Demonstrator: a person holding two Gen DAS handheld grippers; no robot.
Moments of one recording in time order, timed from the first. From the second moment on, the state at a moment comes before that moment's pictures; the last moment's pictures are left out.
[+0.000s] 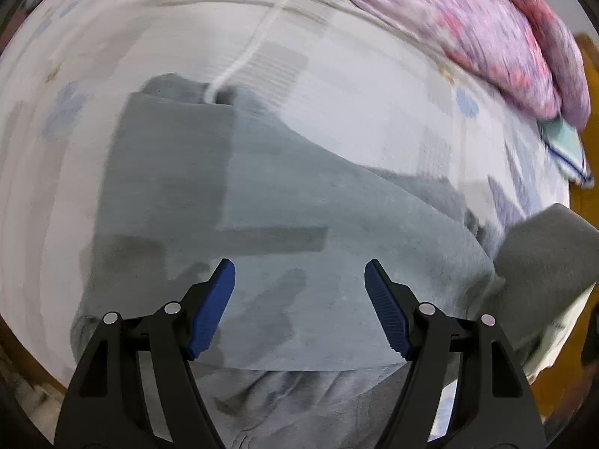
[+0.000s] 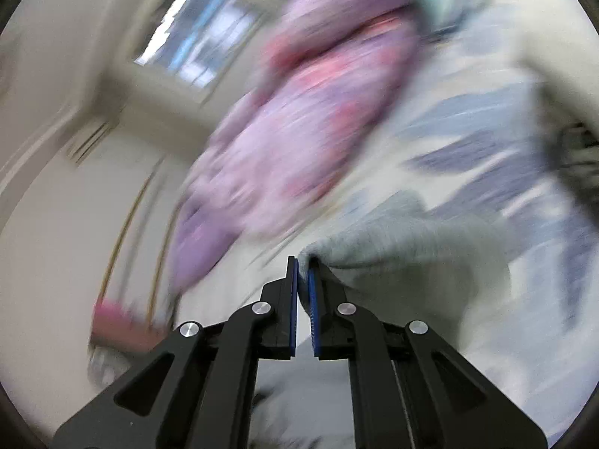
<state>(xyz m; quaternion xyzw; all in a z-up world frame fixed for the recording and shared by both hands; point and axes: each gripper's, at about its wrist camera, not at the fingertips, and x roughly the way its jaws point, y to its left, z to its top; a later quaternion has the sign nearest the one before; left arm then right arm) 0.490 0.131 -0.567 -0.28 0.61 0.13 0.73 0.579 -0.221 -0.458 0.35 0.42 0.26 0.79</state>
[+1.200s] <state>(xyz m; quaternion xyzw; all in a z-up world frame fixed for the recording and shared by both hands) 0.458 -0.056 -0.581 -0.08 0.63 -0.06 0.77 0.452 -0.241 -0.581 0.30 0.62 0.10 0.72</state>
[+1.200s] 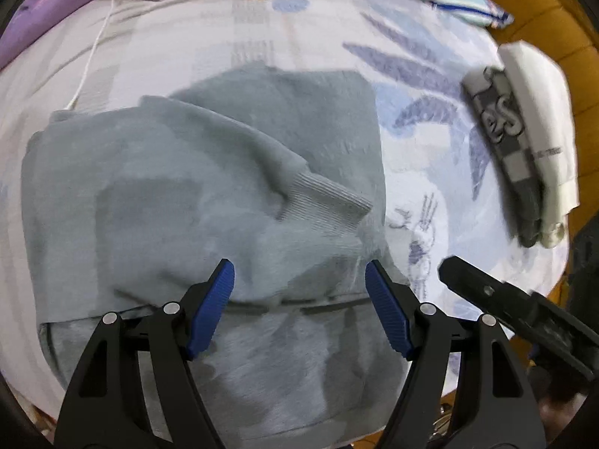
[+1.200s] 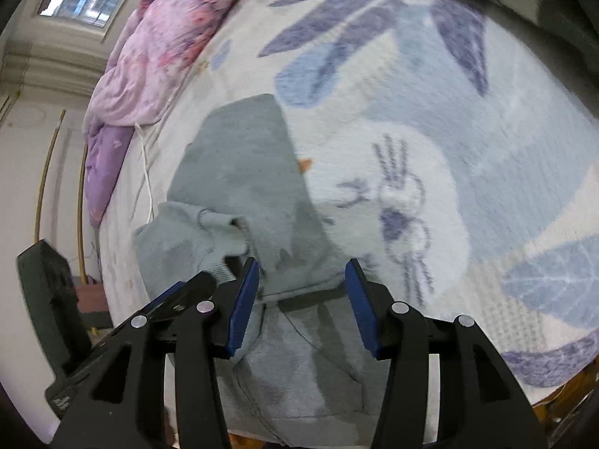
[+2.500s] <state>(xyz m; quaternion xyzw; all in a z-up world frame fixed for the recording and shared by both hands) 0.386 0.317 -0.613 -0.35 0.57 0.22 0.71 0.529 -0.113 -0.561 0.17 0.61 0.19 0.75</state>
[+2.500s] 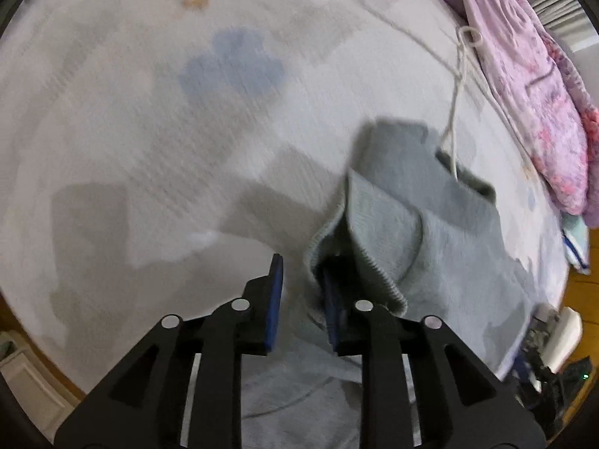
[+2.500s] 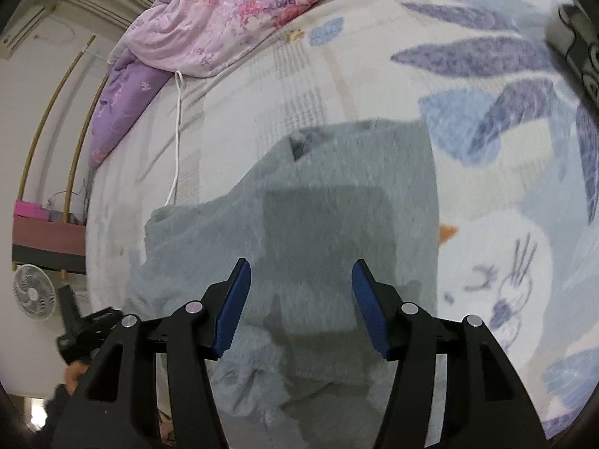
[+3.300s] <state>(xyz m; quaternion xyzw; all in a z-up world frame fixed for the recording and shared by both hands) 0.452 0.261 -0.646 -0.28 0.65 0.16 0.69 0.594 -0.122 -0.637 0.12 0.70 0.11 0.69</state>
